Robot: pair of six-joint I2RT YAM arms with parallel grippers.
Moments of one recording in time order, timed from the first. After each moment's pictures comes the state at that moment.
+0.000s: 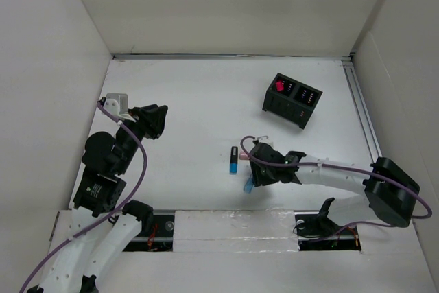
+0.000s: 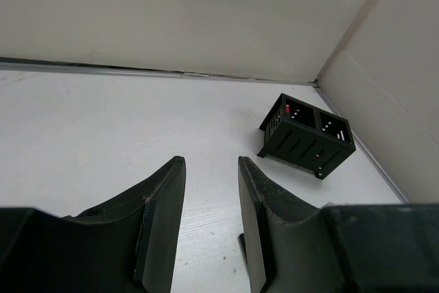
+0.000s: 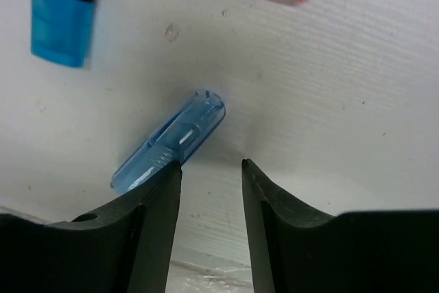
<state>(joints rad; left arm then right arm) -0.38 0.53 0.86 -0.26 -0.02 -0.35 0.96 1.34 0.68 -0.45 0.21 0.70</state>
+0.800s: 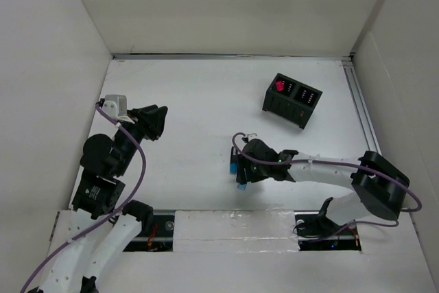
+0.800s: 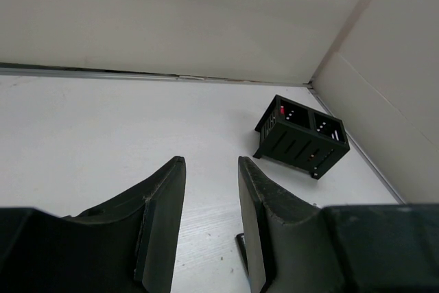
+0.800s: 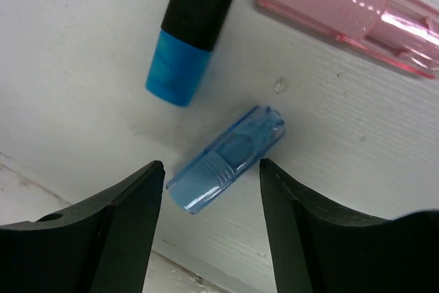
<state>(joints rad) -0.38 0.51 0.86 -0.26 0.00 -0.35 0.96 1.42 0.69 -0.25 0.06 0.69</state>
